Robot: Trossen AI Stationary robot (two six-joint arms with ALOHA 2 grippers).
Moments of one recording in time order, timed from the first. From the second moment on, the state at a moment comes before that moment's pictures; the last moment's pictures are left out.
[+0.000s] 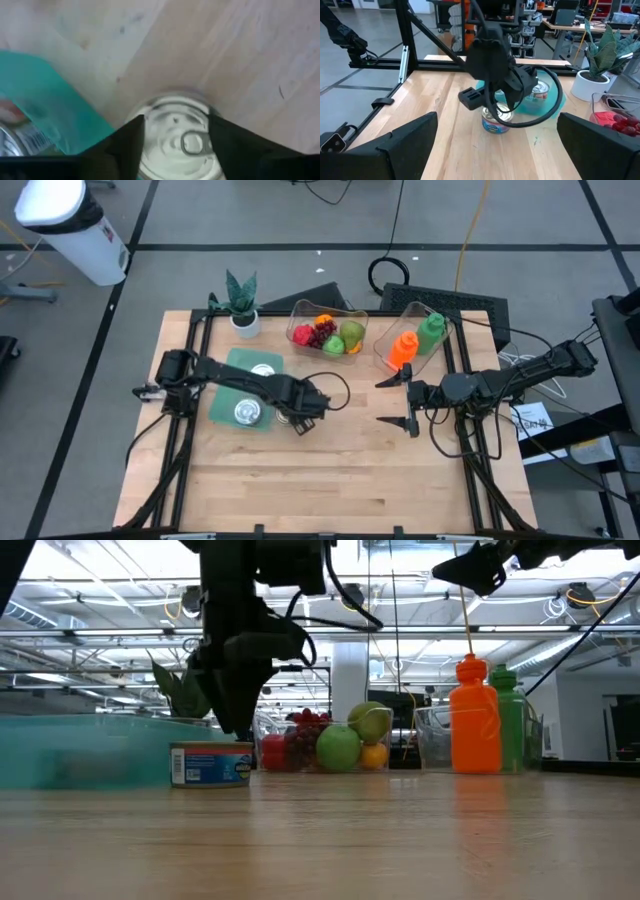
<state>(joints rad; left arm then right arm) -0.11 1.92 1.44 -1.08 -0.18 -0.70 0.28 0.83 0.53 0.13 0.23 0.04</state>
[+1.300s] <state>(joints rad) -0.15 1.78 1.35 -0.98 -0.18 -0.90 0.28 0.83 0.54 0.12 0.23 0.03</state>
